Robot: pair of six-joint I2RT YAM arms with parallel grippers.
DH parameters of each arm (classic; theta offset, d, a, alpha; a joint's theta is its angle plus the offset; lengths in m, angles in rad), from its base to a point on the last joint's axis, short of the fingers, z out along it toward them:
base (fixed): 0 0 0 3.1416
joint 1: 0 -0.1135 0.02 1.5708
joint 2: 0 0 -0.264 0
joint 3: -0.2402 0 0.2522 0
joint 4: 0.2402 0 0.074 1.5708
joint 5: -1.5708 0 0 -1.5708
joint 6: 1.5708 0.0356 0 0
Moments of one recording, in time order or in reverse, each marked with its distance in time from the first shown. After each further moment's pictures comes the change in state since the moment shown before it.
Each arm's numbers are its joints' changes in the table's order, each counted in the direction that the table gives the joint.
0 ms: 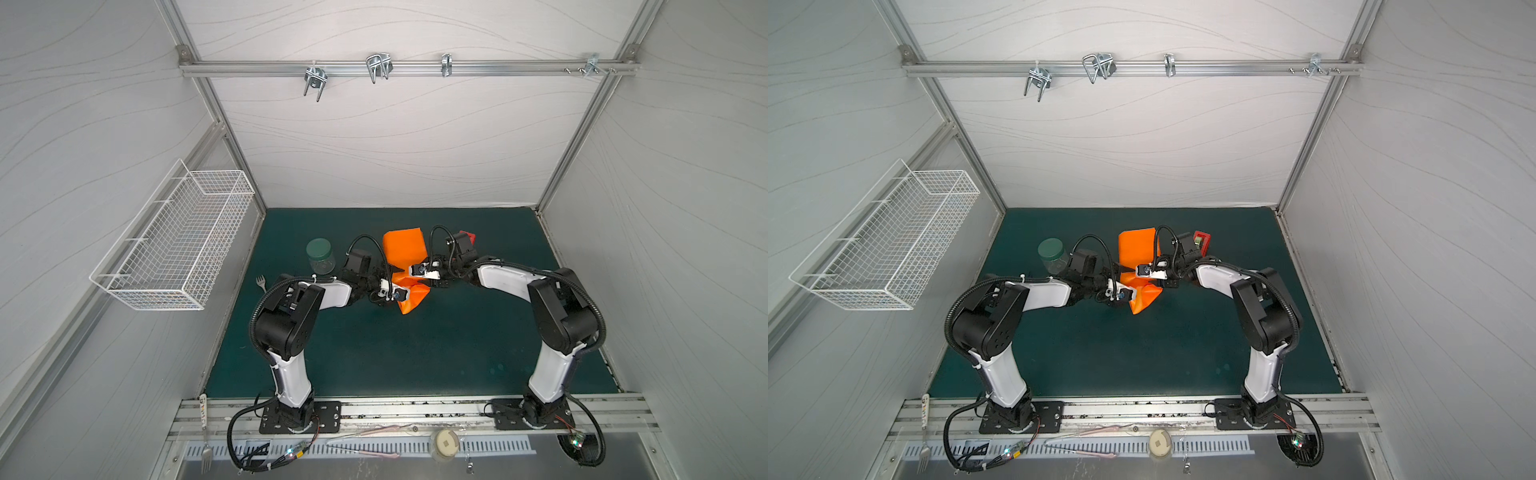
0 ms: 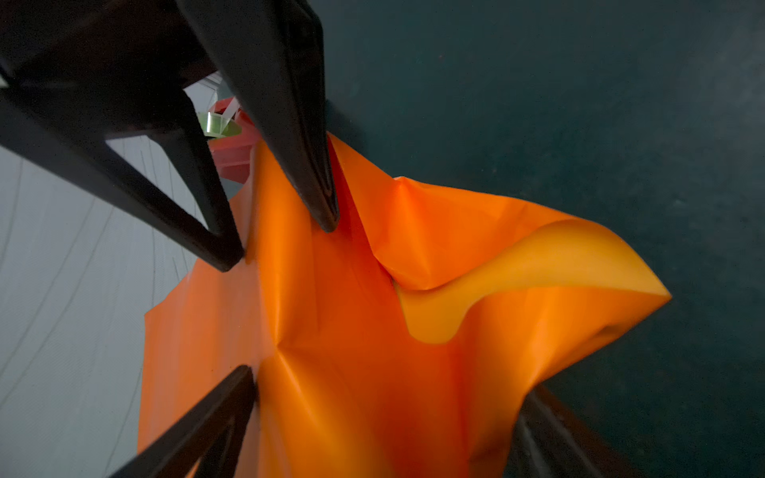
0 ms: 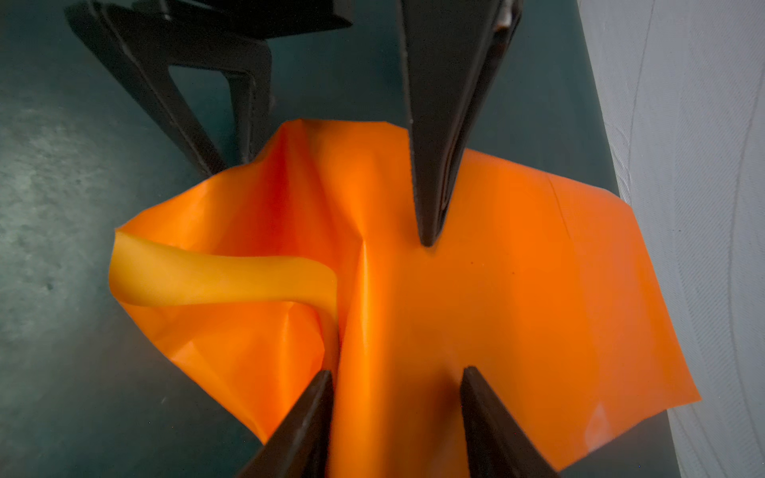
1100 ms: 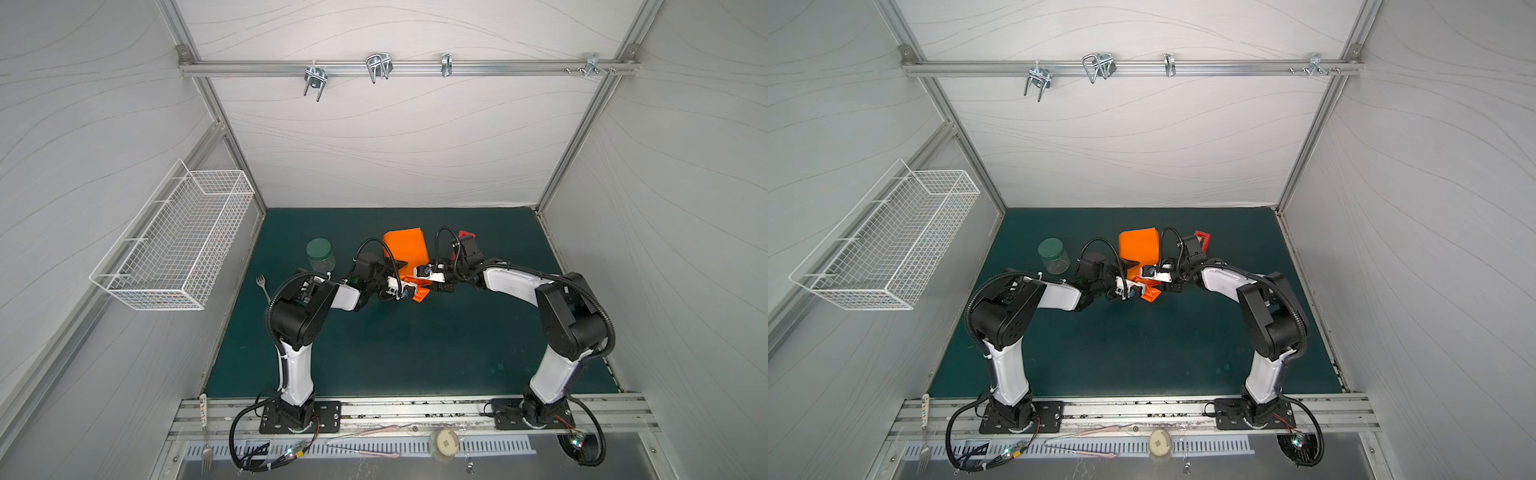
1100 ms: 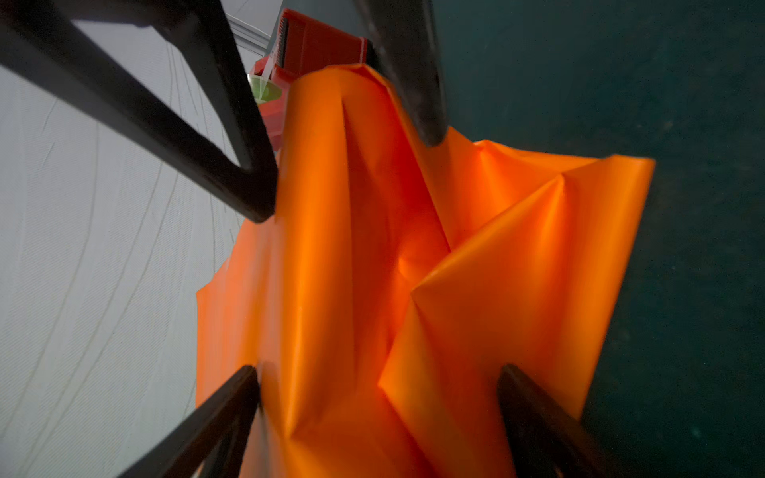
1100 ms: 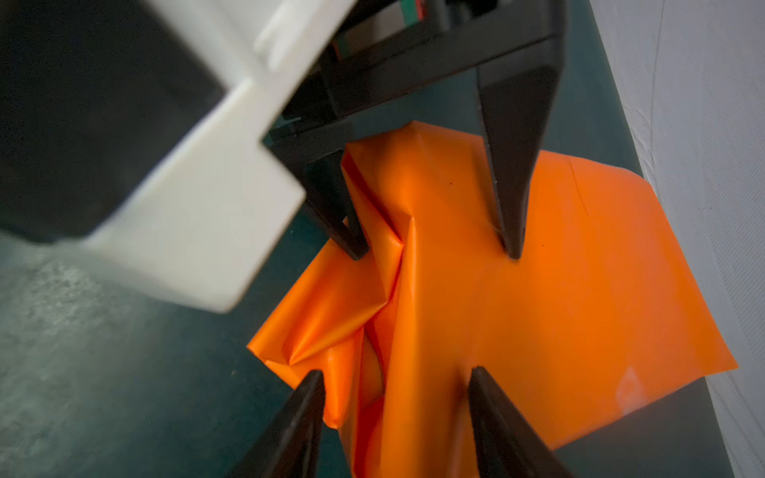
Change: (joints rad) left arm 0.048 0.111 0.019 -0.318 0.195 -0.011; right arm 0.028 -0.066 0.062 0.020 0.060 0.053
